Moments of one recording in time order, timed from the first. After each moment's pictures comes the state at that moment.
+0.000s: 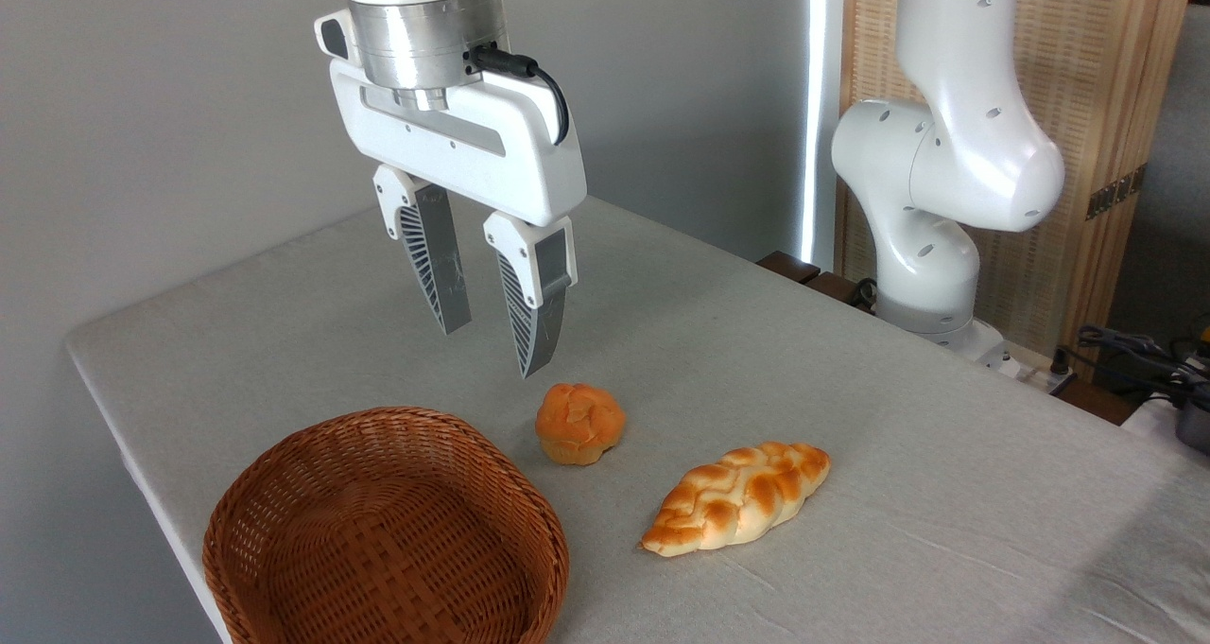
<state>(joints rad) 0.02 0.02 0.01 -1.61 -0.04 1.66 0.68</state>
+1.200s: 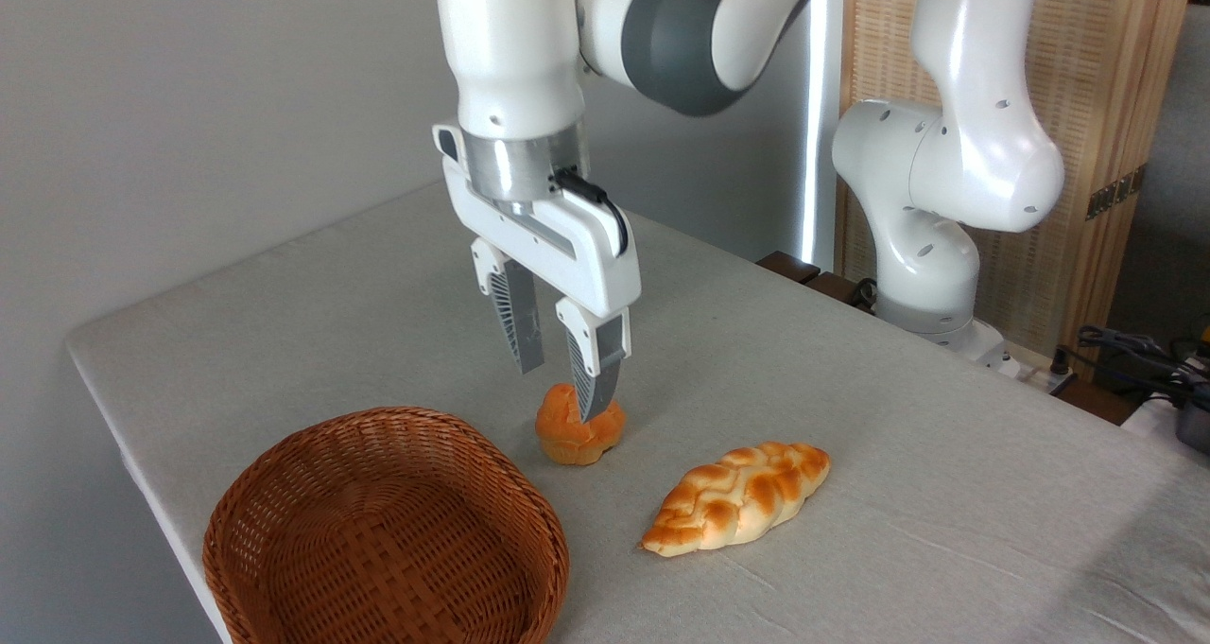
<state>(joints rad) 0.00 -0.18 -0.03 -2.12 -0.10 1.94 0.80</state>
